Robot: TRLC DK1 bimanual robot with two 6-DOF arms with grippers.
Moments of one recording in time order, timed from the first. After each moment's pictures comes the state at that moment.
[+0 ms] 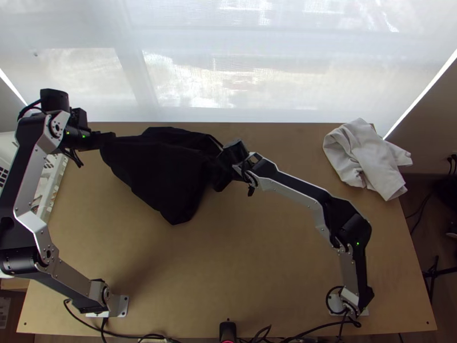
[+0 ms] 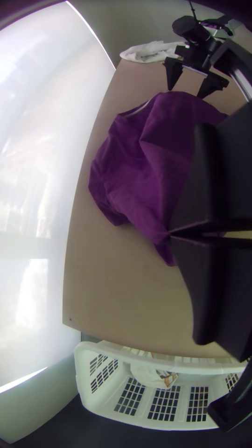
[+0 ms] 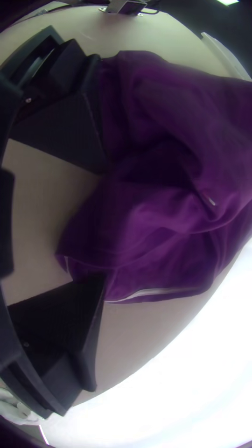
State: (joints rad) left arm 0.16 1.70 1.72 -0.98 0.11 -0.01; right arm 0.75 2.10 1.63 -0.30 -0.01 -0.16
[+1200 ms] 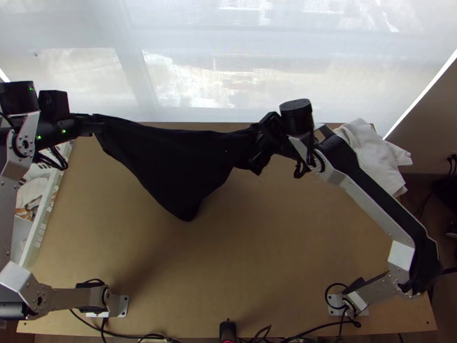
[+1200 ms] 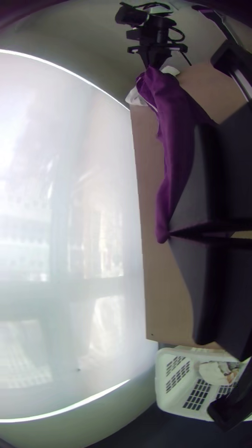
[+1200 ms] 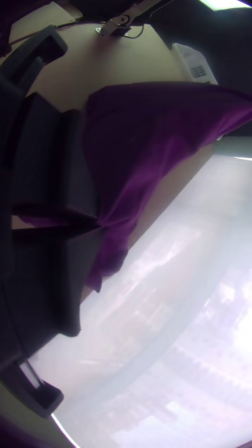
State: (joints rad) left arm 0.09 1.41 1.77 -0.92 0.24 0.06; right arm 0.61 1.62 1.68 -0.62 0.01 -0.28
